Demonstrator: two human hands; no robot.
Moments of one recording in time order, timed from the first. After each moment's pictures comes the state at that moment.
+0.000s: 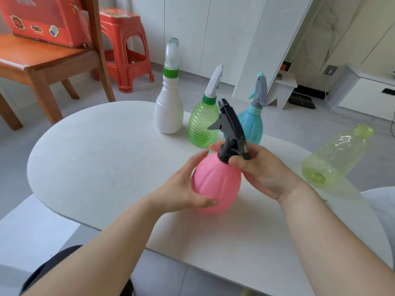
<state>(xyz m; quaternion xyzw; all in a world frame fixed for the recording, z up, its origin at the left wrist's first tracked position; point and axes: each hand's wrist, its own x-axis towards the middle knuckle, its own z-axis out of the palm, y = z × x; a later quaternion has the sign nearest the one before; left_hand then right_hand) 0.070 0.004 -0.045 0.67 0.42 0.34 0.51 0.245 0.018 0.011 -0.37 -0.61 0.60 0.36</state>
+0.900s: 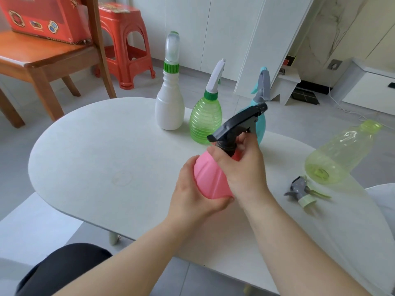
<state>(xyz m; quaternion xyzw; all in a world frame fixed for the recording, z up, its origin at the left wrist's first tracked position) 0.101 -0.024 -0.066 0.58 0.53 0.47 0.41 0.195 0.000 0.000 -0.54 -0.56 0.33 0.54</state>
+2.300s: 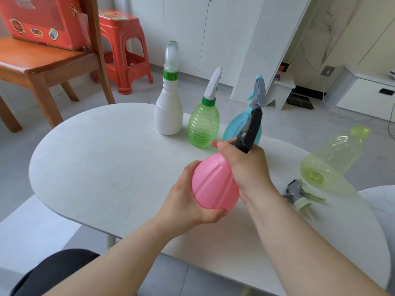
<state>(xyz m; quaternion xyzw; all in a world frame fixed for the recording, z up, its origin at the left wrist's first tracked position) 0.081 -0.028 -0.044 0.63 0.47 0.42 0.46 0.198 0.005 0.015 -0.56 -0.50 0.41 0.53</state>
